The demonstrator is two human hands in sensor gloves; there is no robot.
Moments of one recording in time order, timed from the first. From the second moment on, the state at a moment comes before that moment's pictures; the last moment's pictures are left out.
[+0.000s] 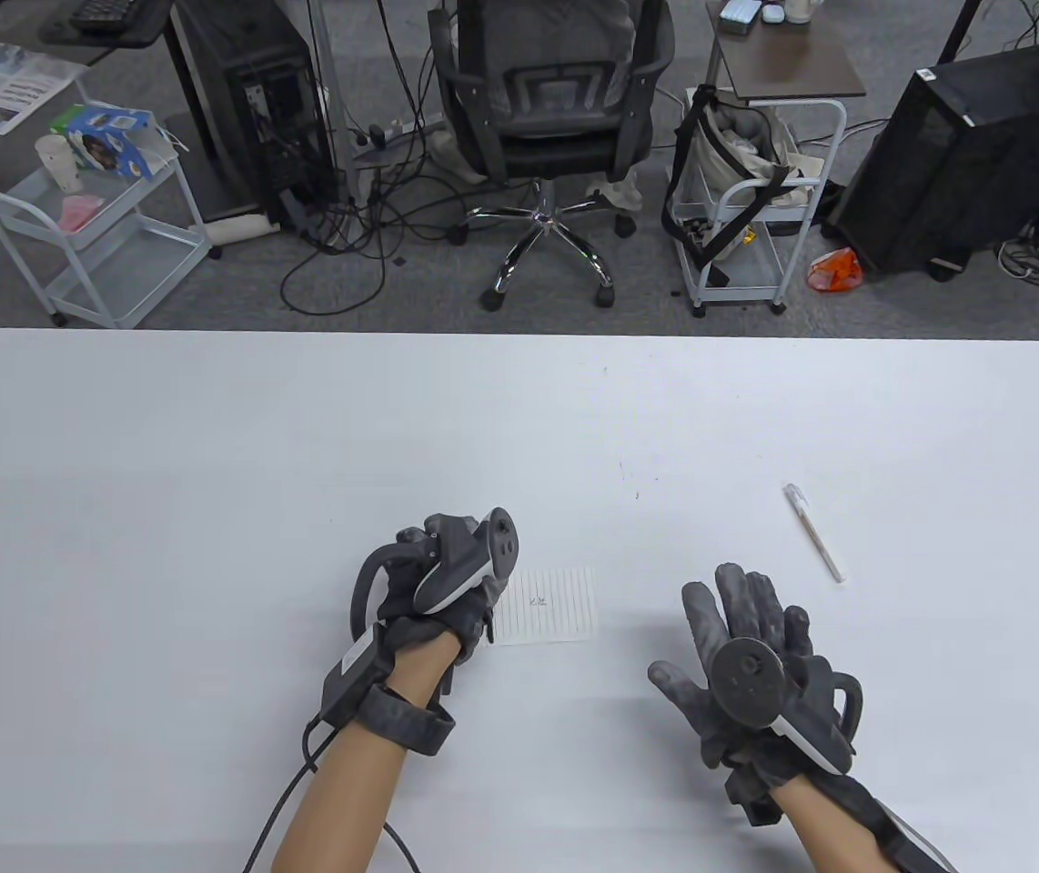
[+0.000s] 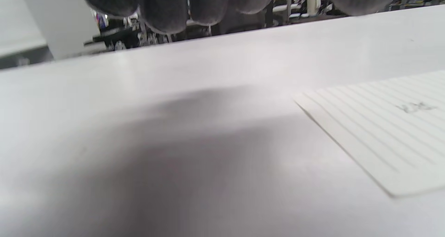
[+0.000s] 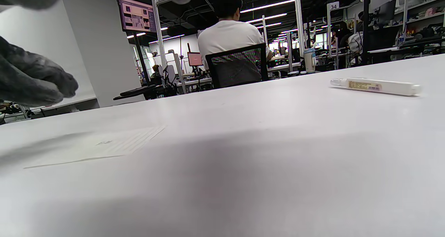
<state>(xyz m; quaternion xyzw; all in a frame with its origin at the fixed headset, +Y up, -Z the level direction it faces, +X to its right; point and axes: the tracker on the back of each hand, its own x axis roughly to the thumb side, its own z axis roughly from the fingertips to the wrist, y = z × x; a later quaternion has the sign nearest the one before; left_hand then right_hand) -0.094 -0.714 -0.360 -0.09 0.00 -0.08 0.99 0.202 -0.718 -0.255 0.05 -0.03 0.99 0.10</state>
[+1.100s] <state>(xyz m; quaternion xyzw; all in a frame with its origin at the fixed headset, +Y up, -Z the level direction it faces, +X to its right) -0.160 -0.719 -0.257 0.04 -0.11 0.05 0.99 0.197 -0.725 -0.265 0.04 -0.03 1.00 0.06</state>
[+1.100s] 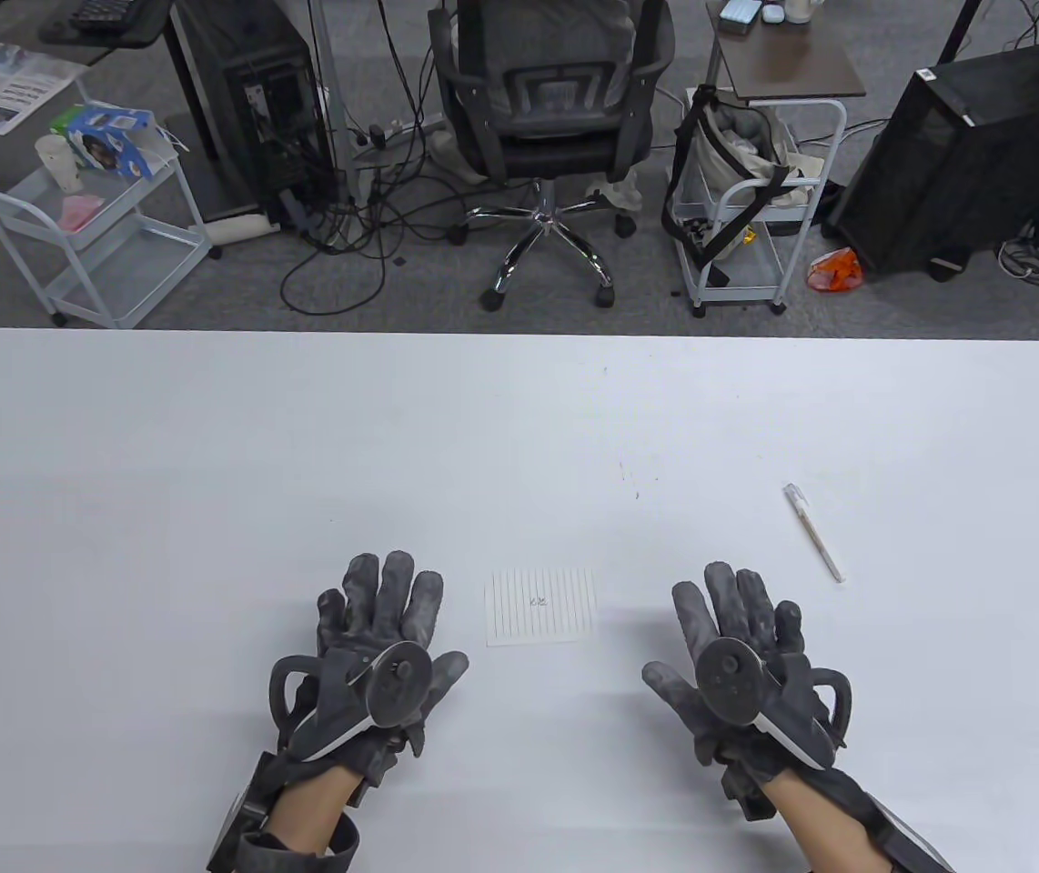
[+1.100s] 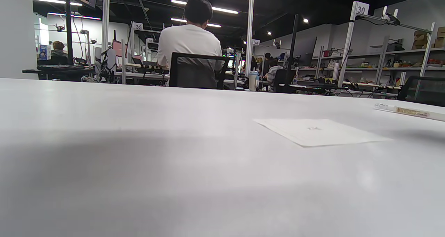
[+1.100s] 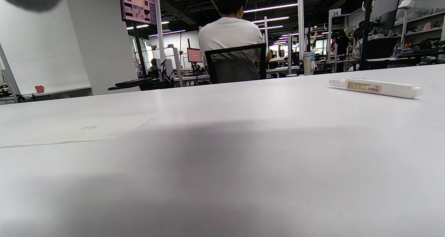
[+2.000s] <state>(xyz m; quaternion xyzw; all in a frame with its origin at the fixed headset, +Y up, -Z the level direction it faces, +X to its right) -0.160 -0.717 -0.258 0.03 -0.11 0.05 0.99 0.308 -0.721 -0.389 -0.25 -0.02 0.97 0.06</state>
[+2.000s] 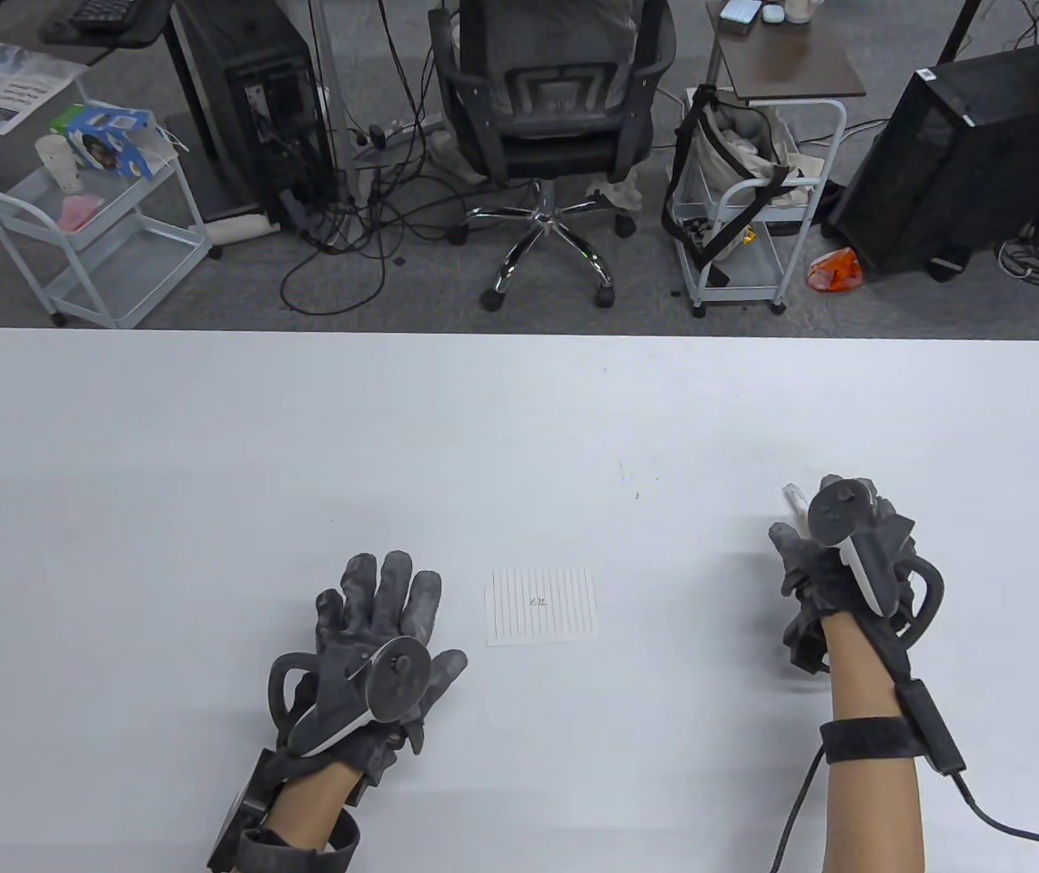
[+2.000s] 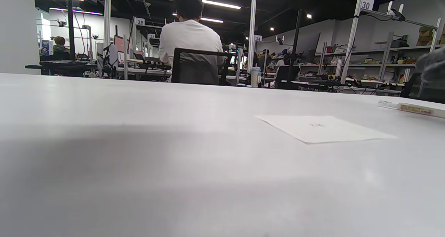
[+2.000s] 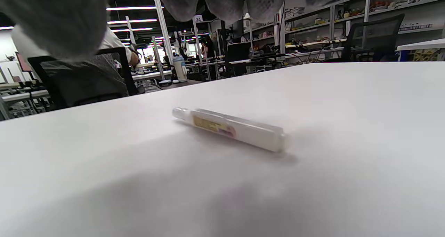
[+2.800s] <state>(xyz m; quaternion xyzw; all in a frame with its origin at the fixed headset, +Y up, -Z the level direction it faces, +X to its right) -0.161 -0.716 -0.258 0.04 -0.10 0.05 0.99 0.299 -0.749 -0.399 -0.27 -0.01 0.96 -0.03</state>
